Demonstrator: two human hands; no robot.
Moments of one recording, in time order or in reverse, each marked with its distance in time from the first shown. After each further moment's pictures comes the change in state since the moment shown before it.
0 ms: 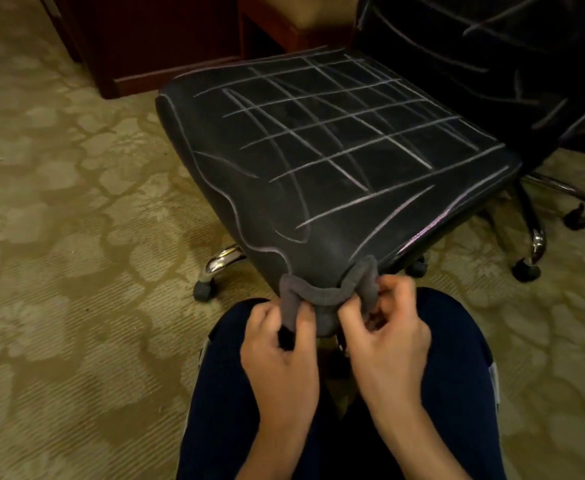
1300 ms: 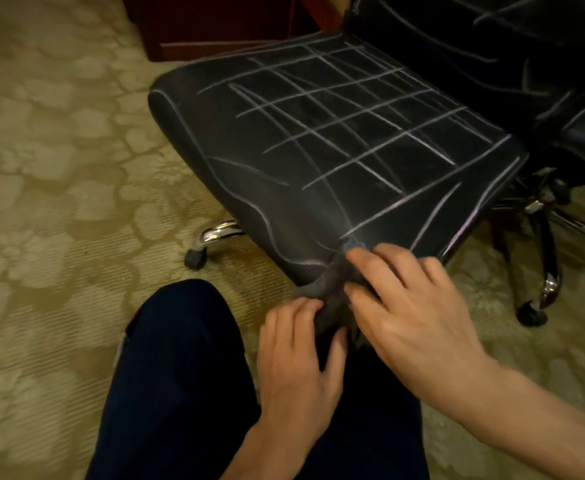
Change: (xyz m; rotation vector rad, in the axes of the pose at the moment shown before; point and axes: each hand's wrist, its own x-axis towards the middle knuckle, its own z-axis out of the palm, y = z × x) left_hand -0.055 -0.009 0.068 0.491 0.030 0.468; right_hand 0.090 0.028 -0.087 -0.746 -0.476 -1.254
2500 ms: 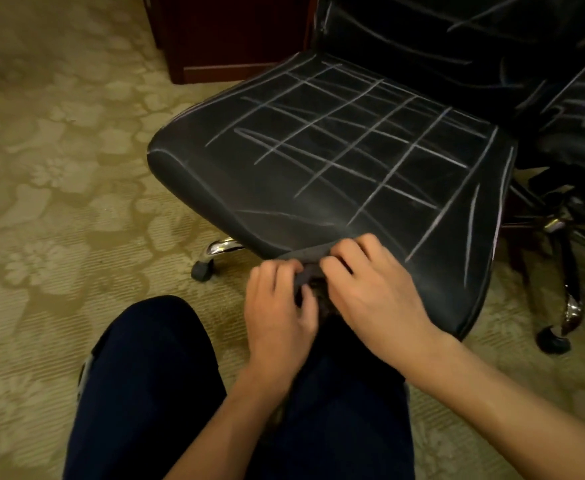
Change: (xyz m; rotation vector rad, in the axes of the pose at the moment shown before) left_hand 0.062 -0.023 0.025 0.142 0.099 -0.004; right_hand 0.028 0.023 0.049 0.215 0.150 0.089
